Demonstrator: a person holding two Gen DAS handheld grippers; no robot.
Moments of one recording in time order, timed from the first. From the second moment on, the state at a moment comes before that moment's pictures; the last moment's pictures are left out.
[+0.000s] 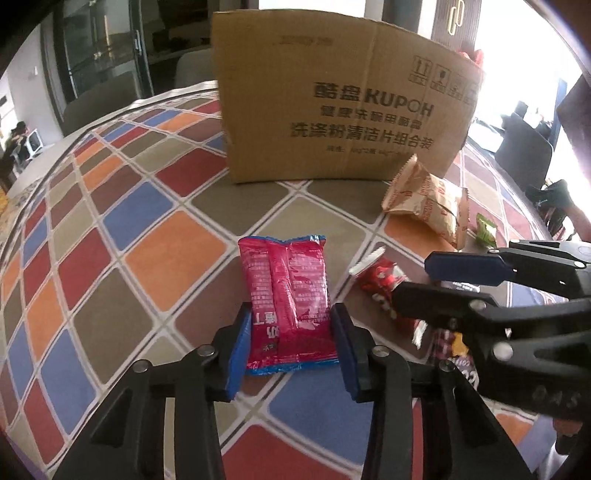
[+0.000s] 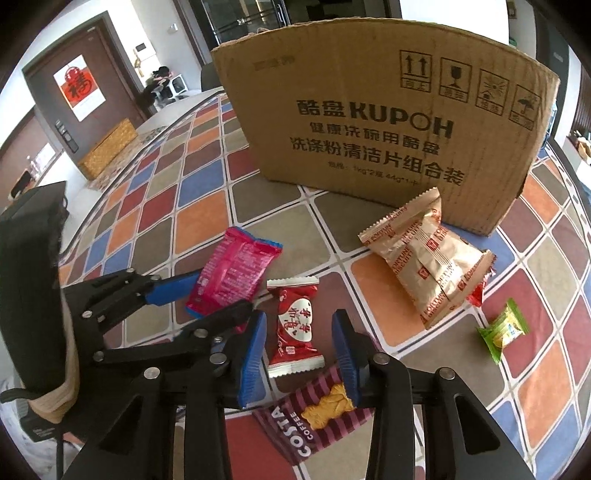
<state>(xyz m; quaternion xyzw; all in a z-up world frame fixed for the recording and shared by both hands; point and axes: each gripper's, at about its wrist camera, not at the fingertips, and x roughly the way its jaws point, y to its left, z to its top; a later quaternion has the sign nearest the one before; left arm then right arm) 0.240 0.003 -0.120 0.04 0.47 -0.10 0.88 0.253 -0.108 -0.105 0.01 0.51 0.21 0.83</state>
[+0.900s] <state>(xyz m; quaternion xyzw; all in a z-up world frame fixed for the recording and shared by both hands) 0.219 0.017 -0.076 0.00 0.42 -0.09 0.90 0.252 -0.113 -0.100 0.03 0.50 0.20 0.84</state>
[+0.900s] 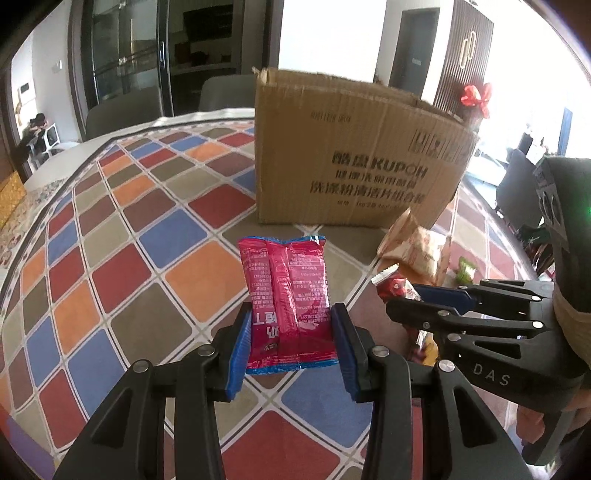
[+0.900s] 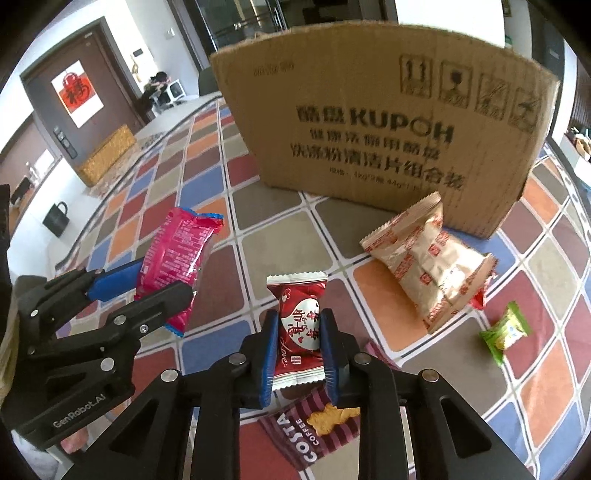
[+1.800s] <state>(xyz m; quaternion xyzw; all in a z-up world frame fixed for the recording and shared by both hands) 0.226 -0.005 0.024 -0.01 0.30 -0.12 0.95 0.241 -0.158 0.017 0.04 0.36 0.18 0.91</state>
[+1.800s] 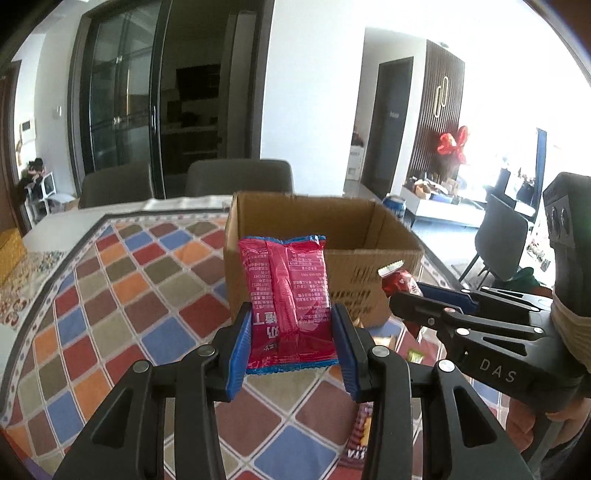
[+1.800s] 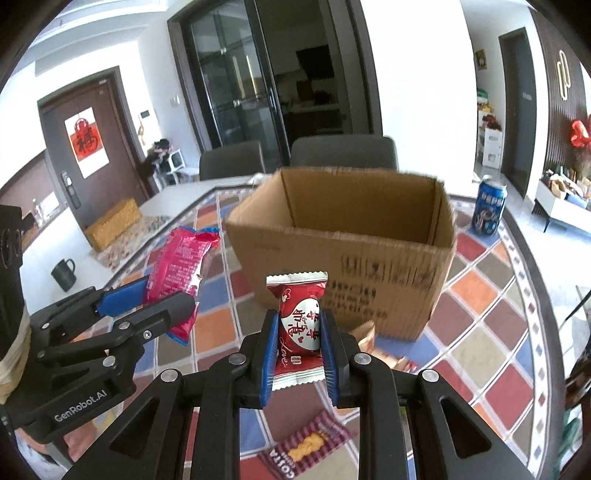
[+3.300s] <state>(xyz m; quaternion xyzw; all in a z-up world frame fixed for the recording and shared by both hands) 0.367 -0.036 0.055 0.02 0.33 -0.10 0.94 0.360 -0.183 0.058 0.04 0.36 0.12 0.92</state>
